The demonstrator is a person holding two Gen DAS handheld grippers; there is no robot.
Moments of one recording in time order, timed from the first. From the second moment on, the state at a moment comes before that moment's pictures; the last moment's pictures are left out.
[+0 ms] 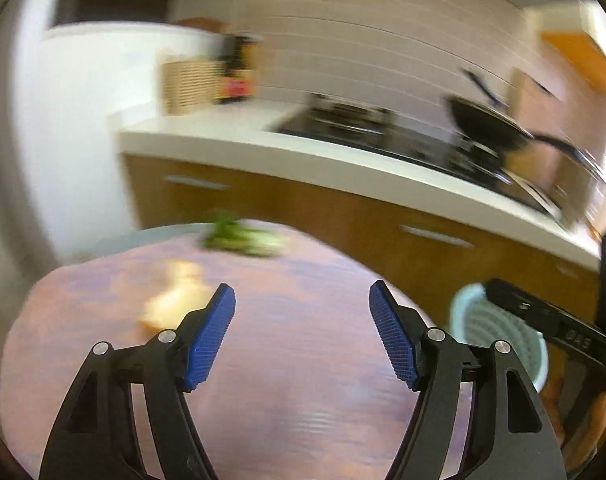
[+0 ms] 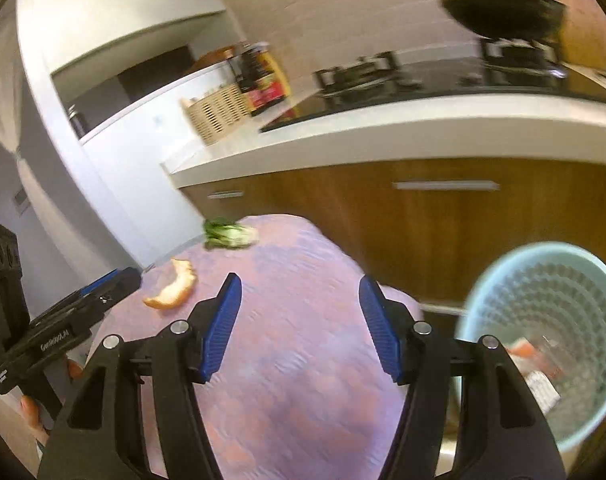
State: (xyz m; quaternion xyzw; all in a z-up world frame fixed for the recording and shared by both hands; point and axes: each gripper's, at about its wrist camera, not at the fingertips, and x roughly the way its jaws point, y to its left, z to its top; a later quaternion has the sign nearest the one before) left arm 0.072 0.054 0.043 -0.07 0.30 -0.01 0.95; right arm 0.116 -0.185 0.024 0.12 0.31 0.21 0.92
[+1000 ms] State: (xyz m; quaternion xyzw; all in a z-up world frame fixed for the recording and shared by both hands) left arm 0.127 0.144 -0.052 -0.09 0.40 0.14 0.90; right arm 0.296 0.030 -0.039 -0.10 0.37 0.33 0.86
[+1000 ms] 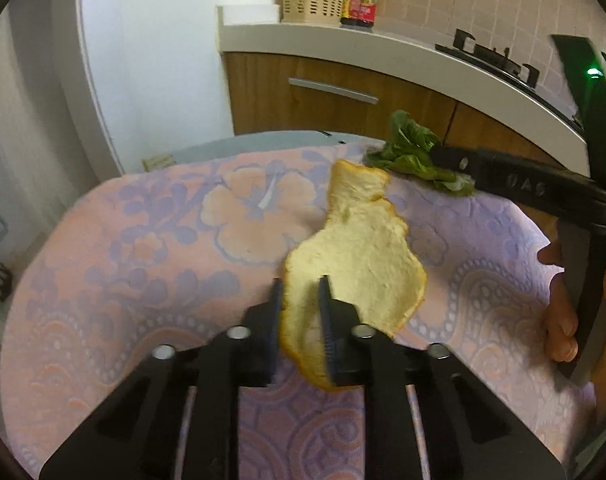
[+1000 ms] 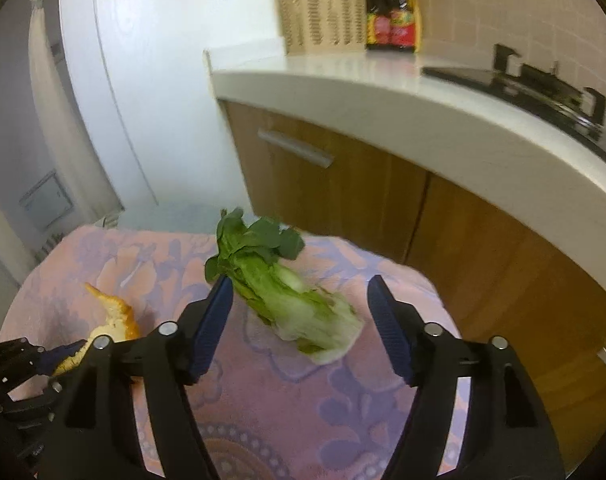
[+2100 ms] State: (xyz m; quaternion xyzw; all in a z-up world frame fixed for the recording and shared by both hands) left arm 0.087 0.063 0.016 -0.17 0.31 -0.11 0.93; right arm 0.085 -0.220 -0.009 0.01 0.30 0.18 0.94
